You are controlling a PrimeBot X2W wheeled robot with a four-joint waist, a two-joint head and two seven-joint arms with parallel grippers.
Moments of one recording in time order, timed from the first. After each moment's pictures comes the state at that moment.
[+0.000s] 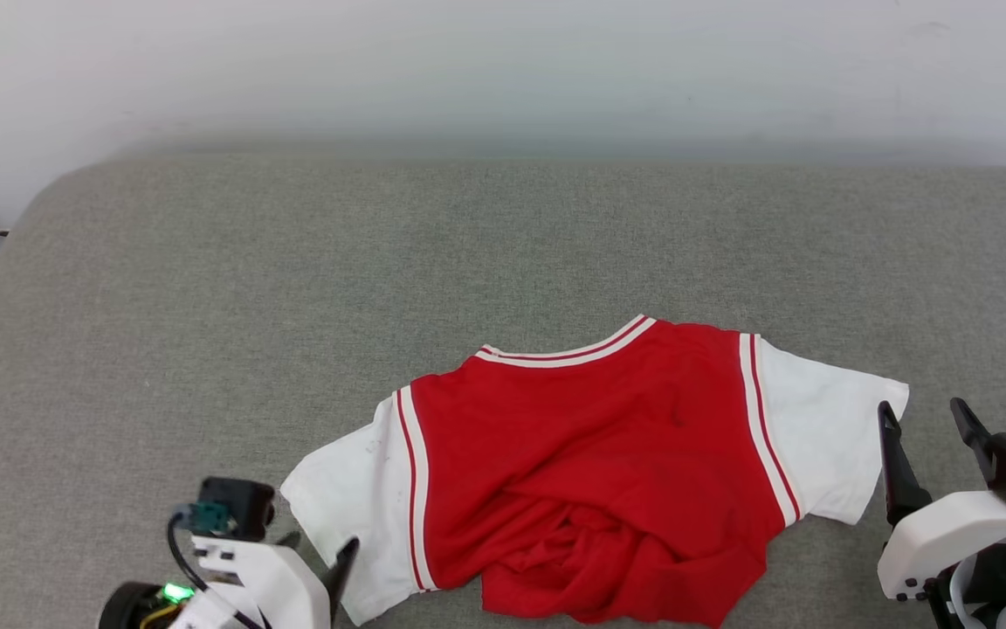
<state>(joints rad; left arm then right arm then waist) 0.02 0.39 -0.32 -0.04 -0.54 0.07 0.49 -0.05 -0.05 -0.20 0.06 -0.03 0.13 0.06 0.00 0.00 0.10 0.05</state>
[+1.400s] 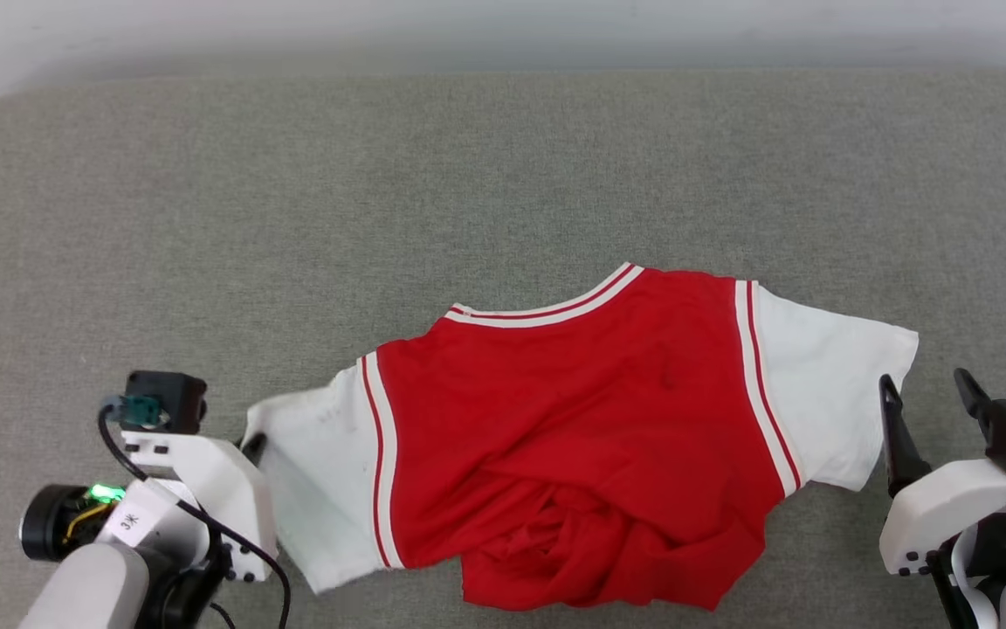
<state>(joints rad) -0.17 0.46 -0.26 0.02 -0.55 0.11 0.56 -0.08 -0.05 -0.19 0.00 -0.06 0.13 0.13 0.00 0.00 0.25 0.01</state>
